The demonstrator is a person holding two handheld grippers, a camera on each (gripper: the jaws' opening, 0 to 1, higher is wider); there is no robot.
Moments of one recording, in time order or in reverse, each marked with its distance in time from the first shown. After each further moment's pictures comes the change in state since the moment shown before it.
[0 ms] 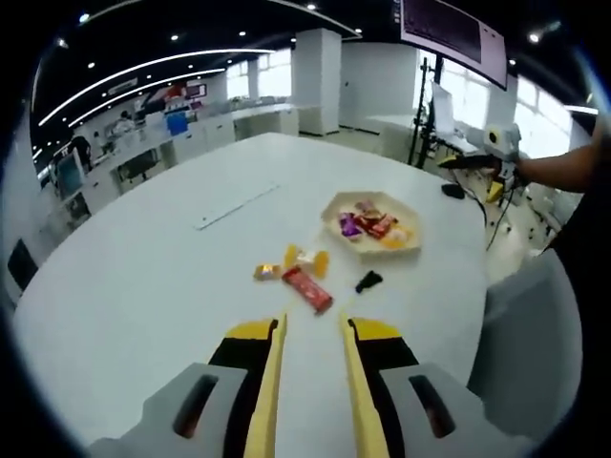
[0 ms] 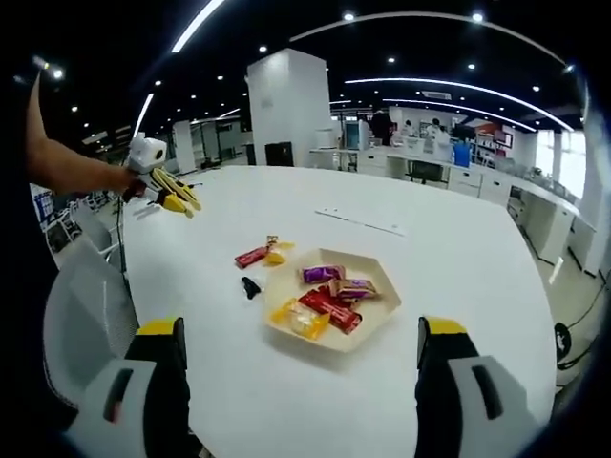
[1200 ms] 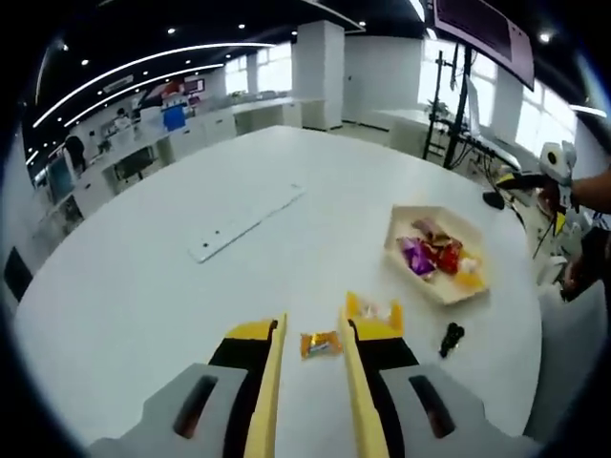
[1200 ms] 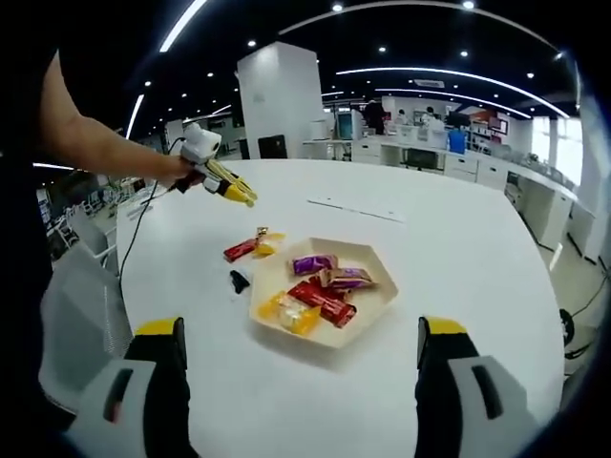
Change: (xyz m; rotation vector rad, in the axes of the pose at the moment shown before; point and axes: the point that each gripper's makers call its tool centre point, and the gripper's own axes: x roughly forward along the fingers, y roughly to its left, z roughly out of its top) left arm 0.131 0.078 0.057 0.007 0.018 0.001; right arm 0.016 -0.016 -0.013 0.045 0.033 -0.011
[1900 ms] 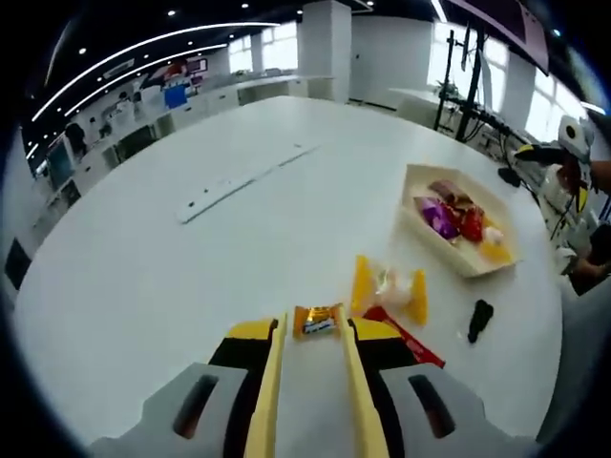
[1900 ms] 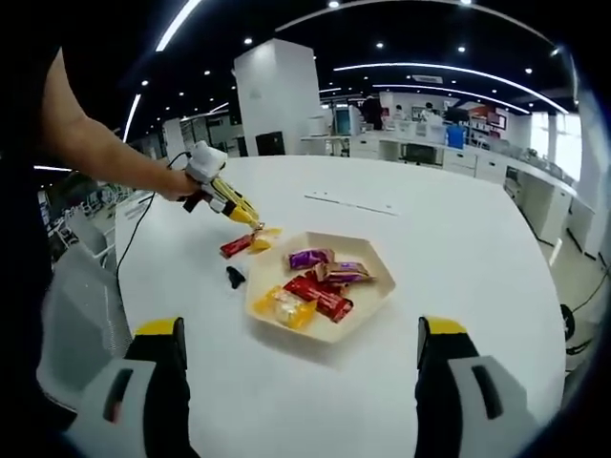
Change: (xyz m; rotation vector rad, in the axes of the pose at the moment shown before) left arm 0.043 -0.007 -0.054 -0.019 0.108 0.022; right arm 0.000 -0.005 -0.009 0.014 0.022 -0.003
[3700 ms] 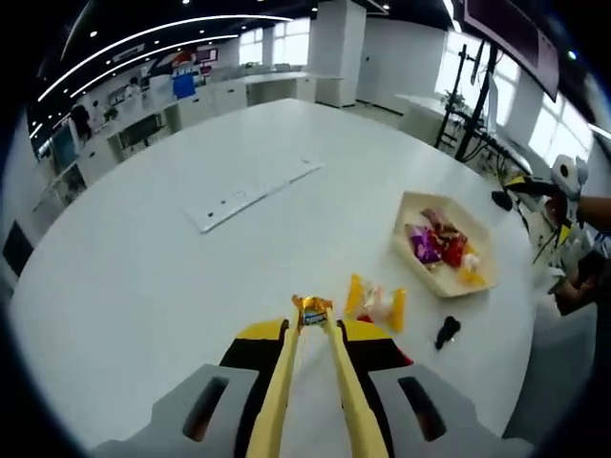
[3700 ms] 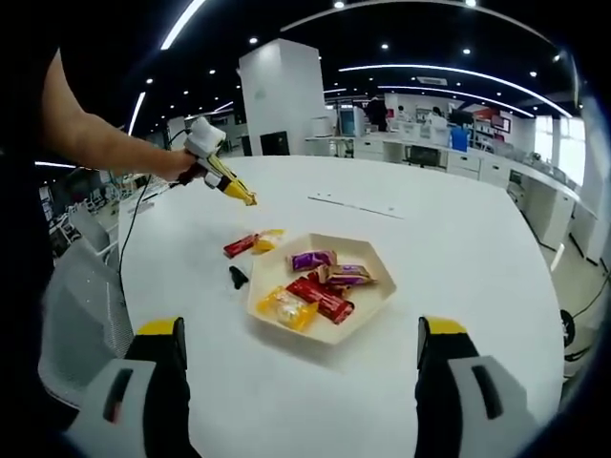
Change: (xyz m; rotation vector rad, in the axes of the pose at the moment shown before) left arm -0.060 0.010 0.037 -0.063 0.016 -0.016; right arm -0.001 0.002 0.005 -0.020 -0.005 0.016
